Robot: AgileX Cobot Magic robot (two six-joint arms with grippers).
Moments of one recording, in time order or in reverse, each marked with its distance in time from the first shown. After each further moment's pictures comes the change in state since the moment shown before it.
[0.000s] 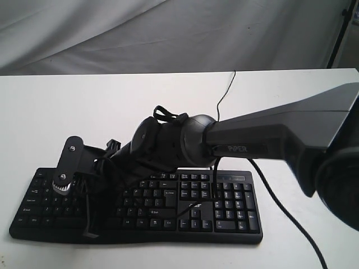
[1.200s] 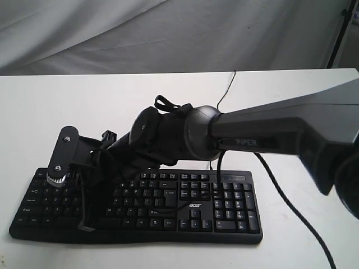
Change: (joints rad) left arm 0.000 0.000 0.000 0.000 0.000 0.000; right arm 0.000 -0.039 -0.008 -0.009 0.014 0.000
